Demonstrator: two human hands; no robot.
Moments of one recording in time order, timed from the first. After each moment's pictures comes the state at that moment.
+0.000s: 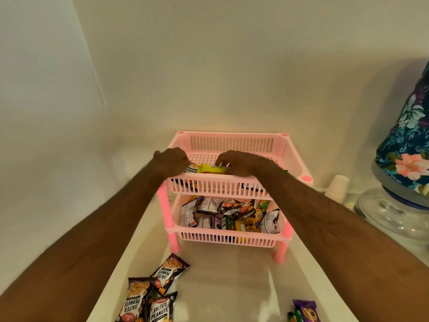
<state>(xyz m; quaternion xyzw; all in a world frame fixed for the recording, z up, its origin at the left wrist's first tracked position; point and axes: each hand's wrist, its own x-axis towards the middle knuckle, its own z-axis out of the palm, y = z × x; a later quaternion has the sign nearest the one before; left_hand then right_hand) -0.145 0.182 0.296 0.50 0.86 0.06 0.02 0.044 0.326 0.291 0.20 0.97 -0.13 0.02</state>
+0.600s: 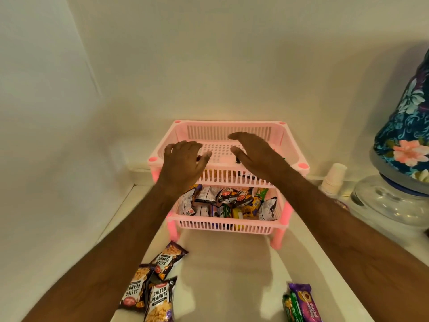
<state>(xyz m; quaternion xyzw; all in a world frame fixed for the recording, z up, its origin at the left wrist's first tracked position) -0.077 0.156 0.258 0.56 0.78 0.23 -0.16 0.114 0.304 0.275 0.20 0.94 -0.11 -0.27</state>
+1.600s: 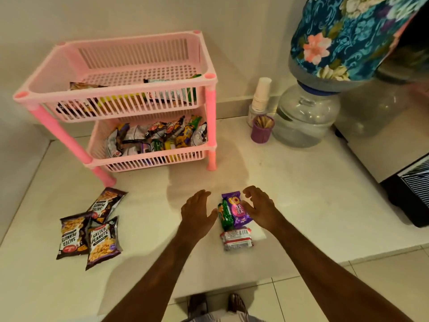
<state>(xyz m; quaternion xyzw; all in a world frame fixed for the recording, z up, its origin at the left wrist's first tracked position) 0.192 0.100 -0.021 0.56 0.78 0.19 0.21 0.403 0.190 -0.003 0.52 0.79 -0.32 -0.09</state>
